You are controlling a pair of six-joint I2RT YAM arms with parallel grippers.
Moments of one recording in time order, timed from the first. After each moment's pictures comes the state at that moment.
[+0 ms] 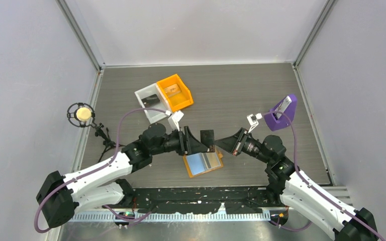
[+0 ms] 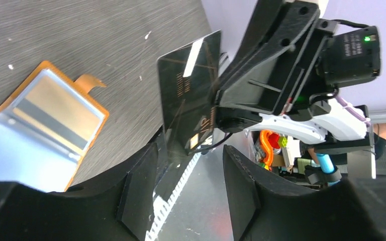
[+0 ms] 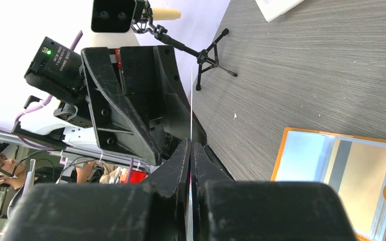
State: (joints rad) left arm -0.87 1.00 0.60 0.10 0.33 -0.95; right arm 0.62 0.60 0.28 0.32 -0.41 1.03
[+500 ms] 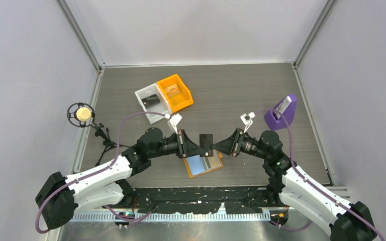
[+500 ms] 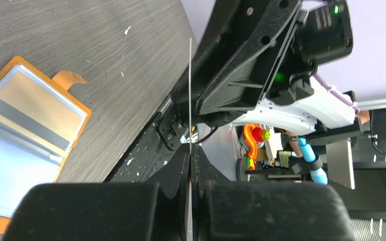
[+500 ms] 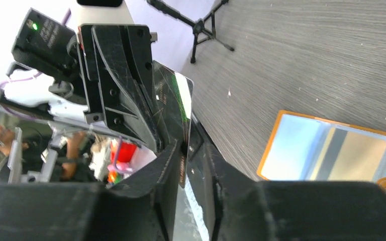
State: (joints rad) left arm -0.87 0.99 0.50 0.31 0.38 -1.03; right arm 0.58 0.68 0.26 0.37 -0.53 0.98
